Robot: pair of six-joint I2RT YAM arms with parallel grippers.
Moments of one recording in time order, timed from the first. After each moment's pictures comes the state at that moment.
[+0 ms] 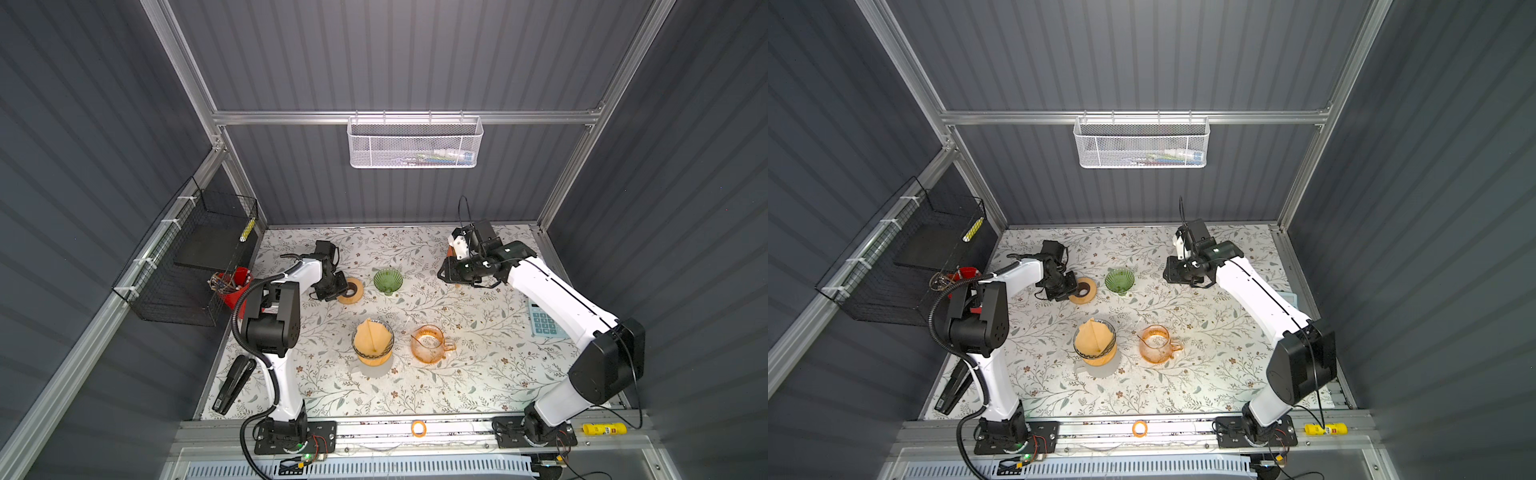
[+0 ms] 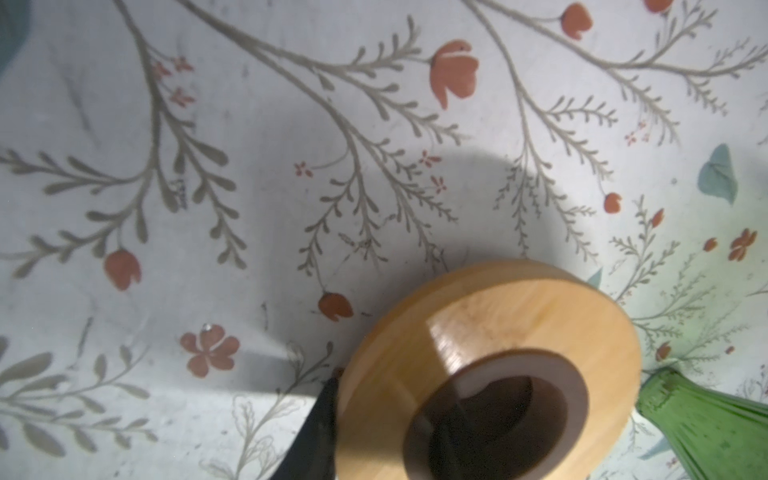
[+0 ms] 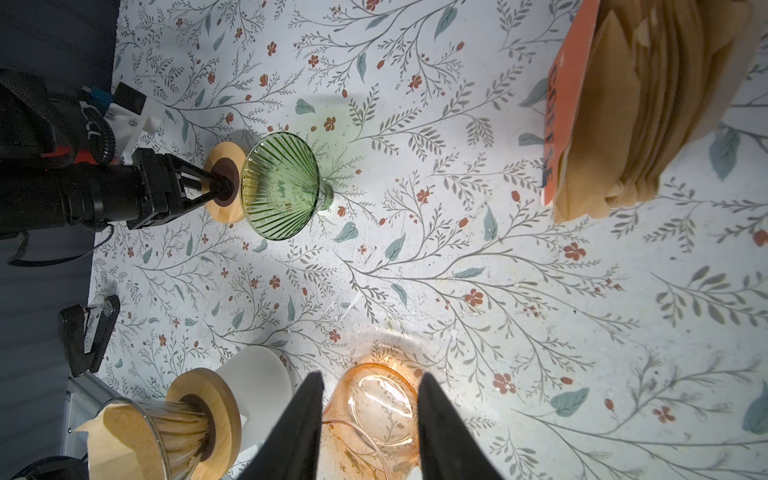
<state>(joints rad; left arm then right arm) -0.15 1.99 1.38 -0.69 0.16 -0.50 0.45 1.60 1.47 -0.84 -0.21 0.40</state>
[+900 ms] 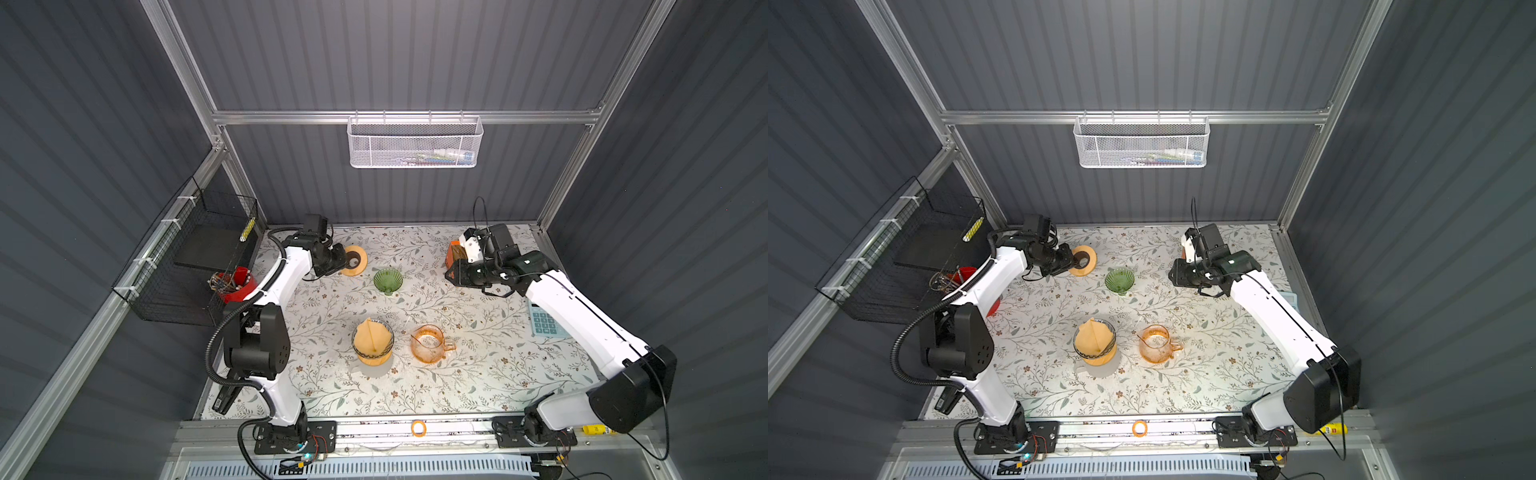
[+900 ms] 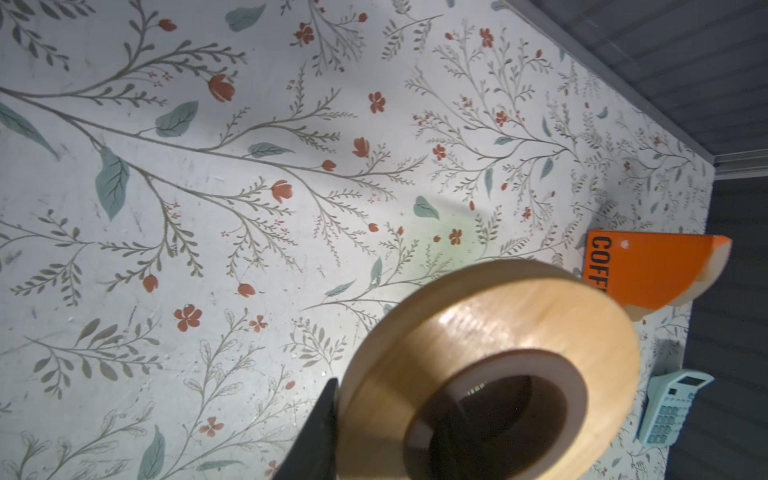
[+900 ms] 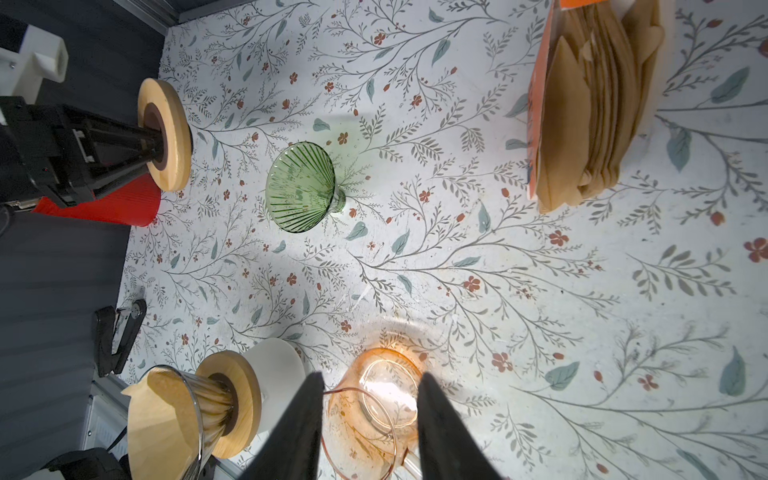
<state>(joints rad) -0.19 1.77 1.55 -0.79 0.26 -0.47 0.45 1.42 1.37 -0.81 -0.20 0.44</state>
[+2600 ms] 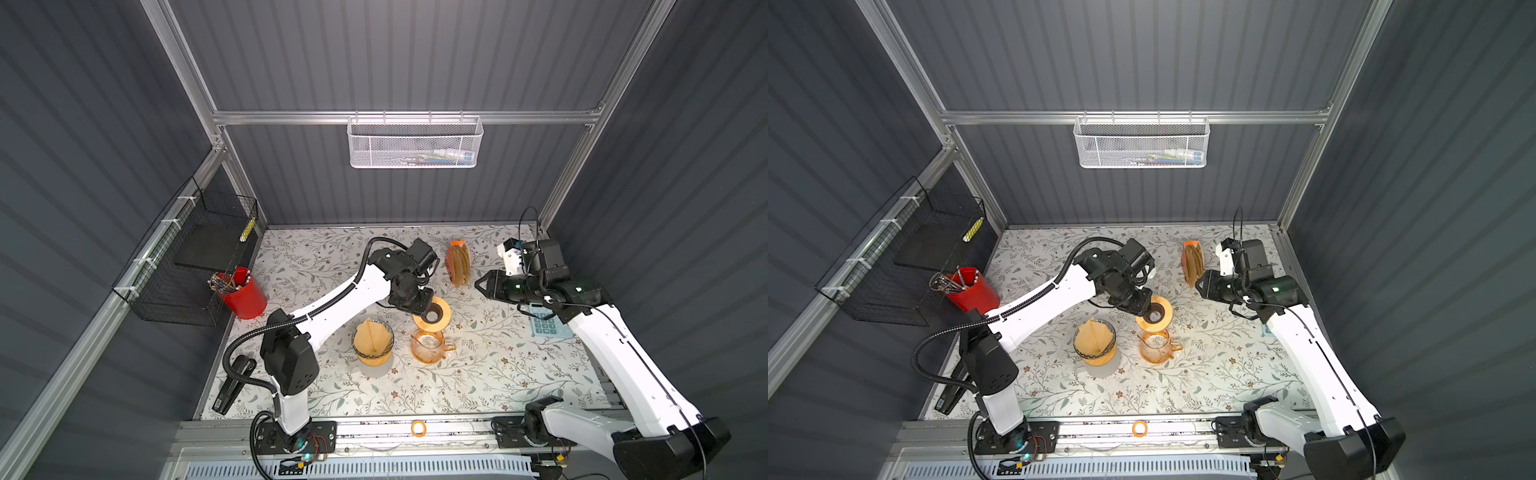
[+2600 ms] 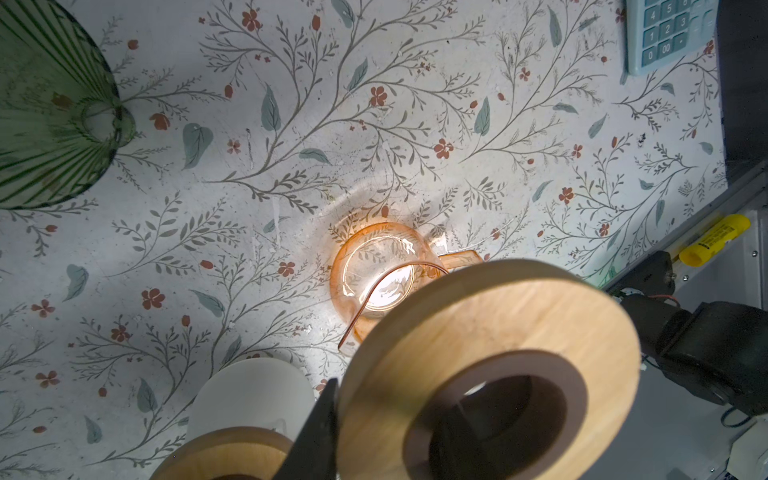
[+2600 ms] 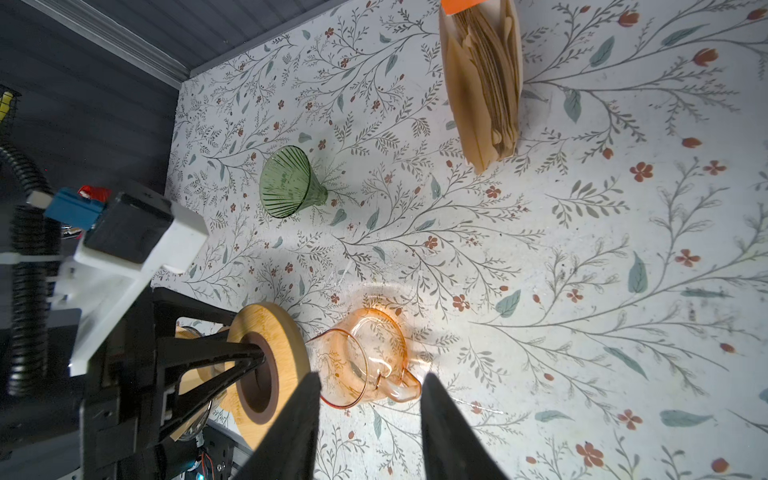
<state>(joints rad) -0.87 1.83 1.78 -1.17 0.17 -0.37 0.29 1.14 1.23 -0.91 -0.27 0.45</state>
